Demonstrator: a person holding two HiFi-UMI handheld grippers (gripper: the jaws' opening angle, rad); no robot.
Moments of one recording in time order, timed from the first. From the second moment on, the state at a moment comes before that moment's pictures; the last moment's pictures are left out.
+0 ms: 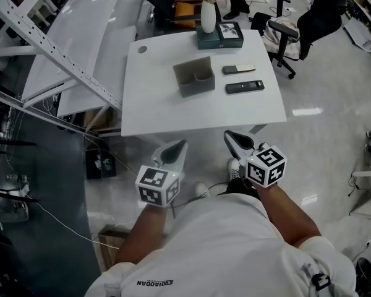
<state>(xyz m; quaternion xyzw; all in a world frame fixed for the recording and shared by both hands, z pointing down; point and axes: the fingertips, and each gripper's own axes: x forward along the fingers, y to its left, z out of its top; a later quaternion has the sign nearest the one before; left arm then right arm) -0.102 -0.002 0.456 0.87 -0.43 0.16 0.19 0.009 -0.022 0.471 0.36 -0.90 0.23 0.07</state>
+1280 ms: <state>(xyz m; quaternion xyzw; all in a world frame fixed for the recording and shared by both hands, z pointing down) -0.103 0.010 0.455 0.87 -0.43 0.16 0.18 0.006 -0.010 0.474 0.36 -0.90 0.23 0.08</state>
